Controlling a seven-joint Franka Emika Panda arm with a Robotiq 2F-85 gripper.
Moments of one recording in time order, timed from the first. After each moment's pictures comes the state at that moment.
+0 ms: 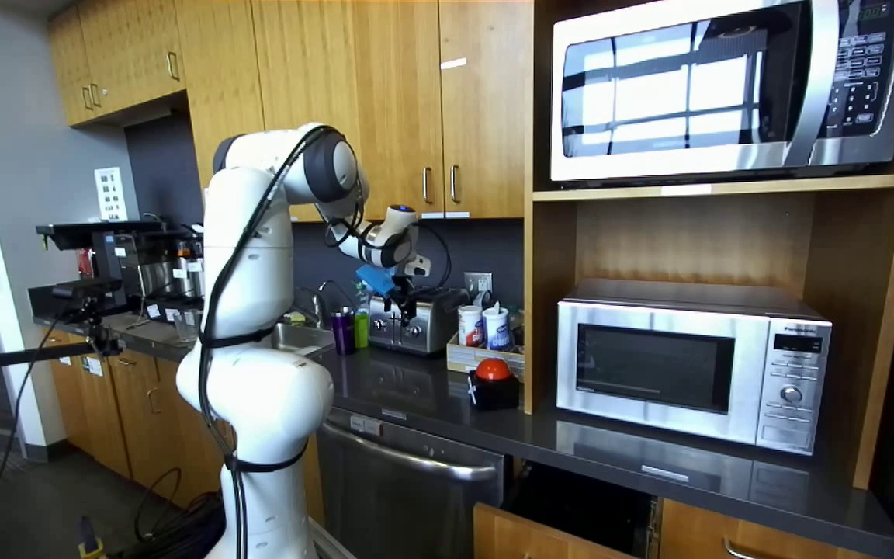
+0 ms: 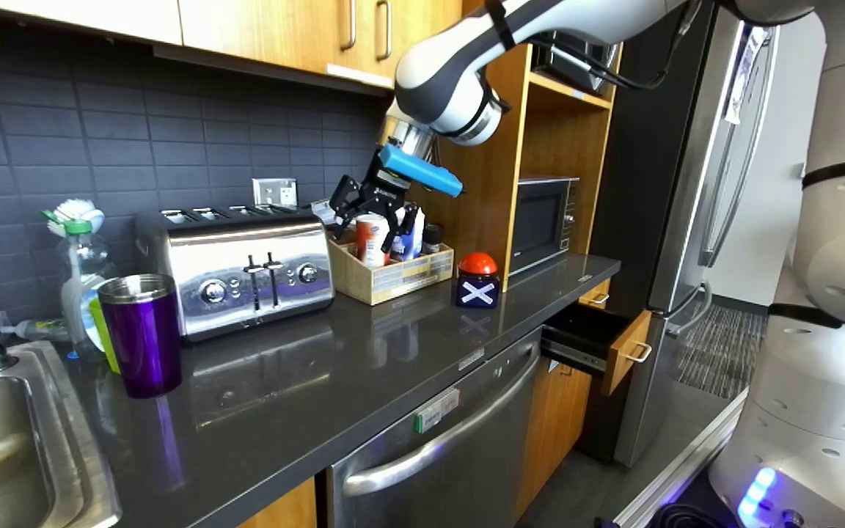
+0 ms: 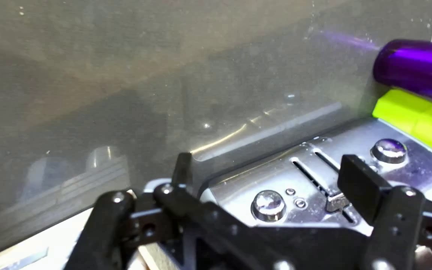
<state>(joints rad) 0.21 0.10 0.24 -2.08 0.31 2.48 0.37</state>
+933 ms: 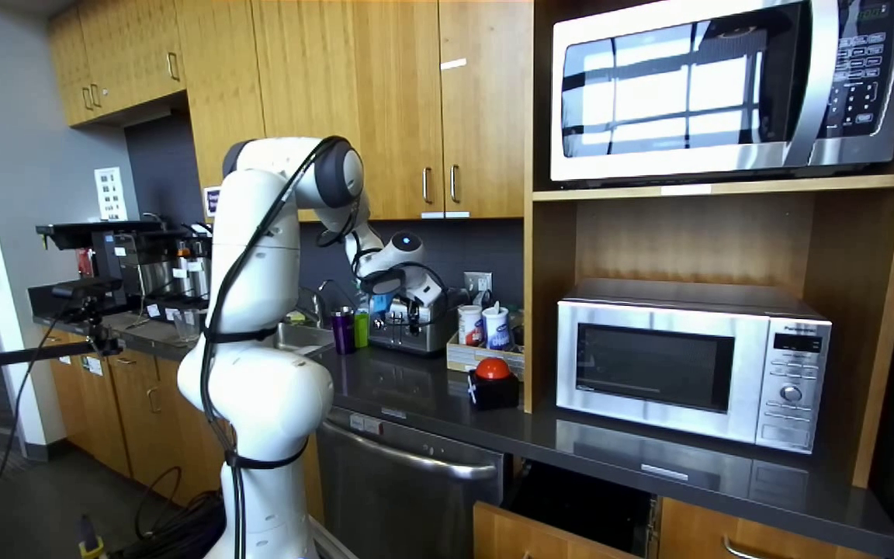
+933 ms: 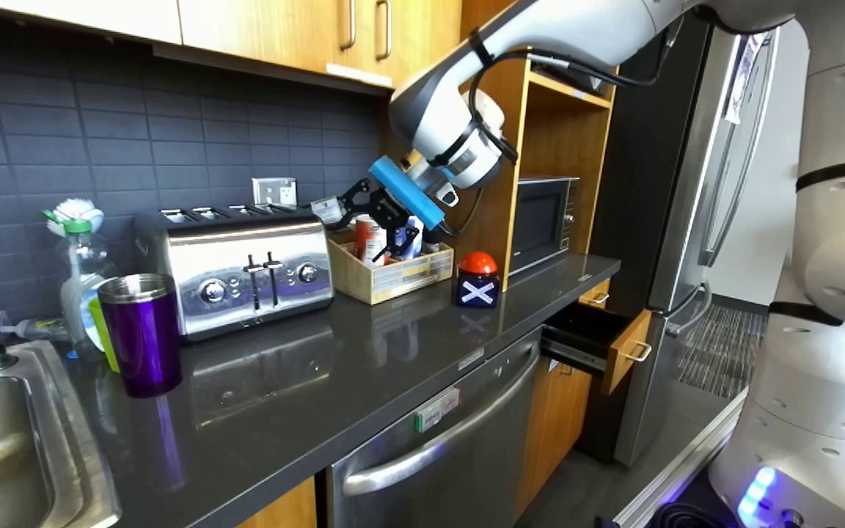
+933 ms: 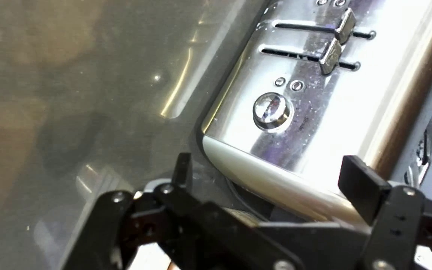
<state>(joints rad) 0.20 0.15 0.30 -2.19 1.00 2.99 0.31</state>
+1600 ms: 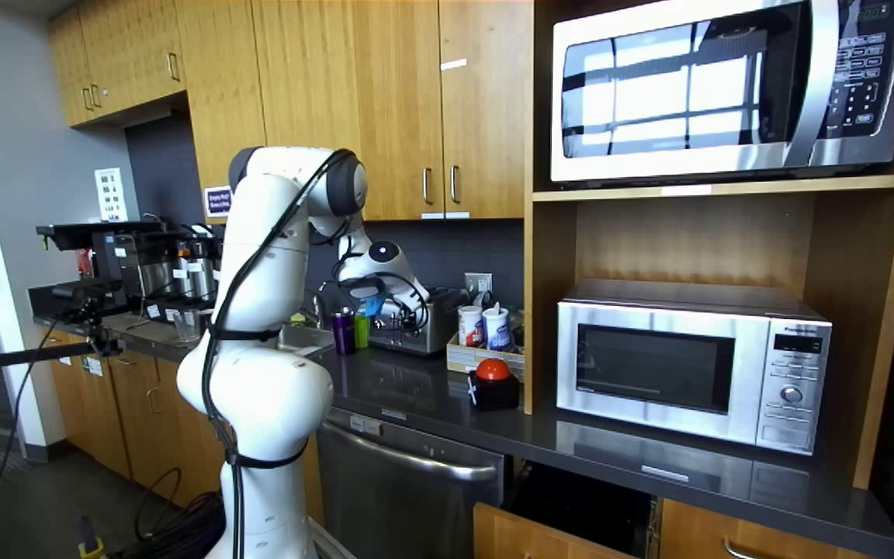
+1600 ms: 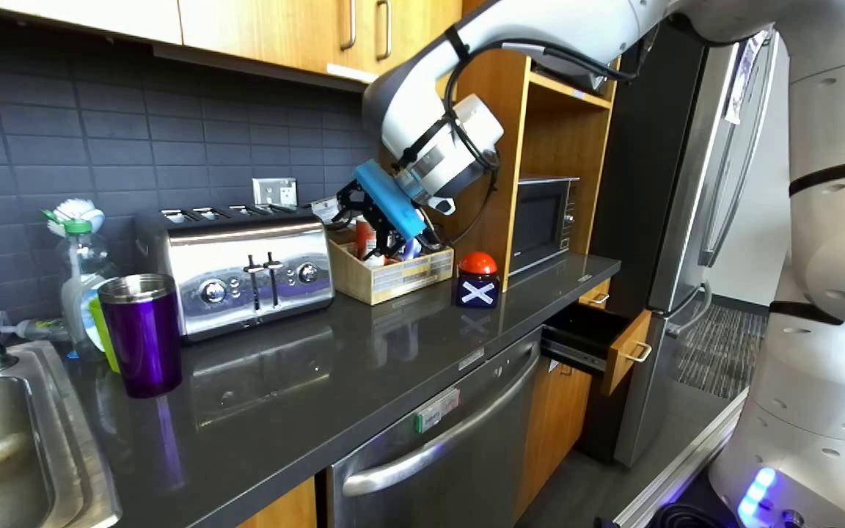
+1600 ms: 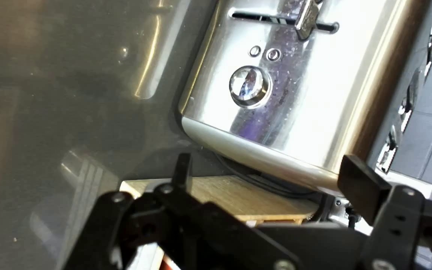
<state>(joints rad) 0.20 0.24 0.42 -2.12 1.31 3.30 0.15</state>
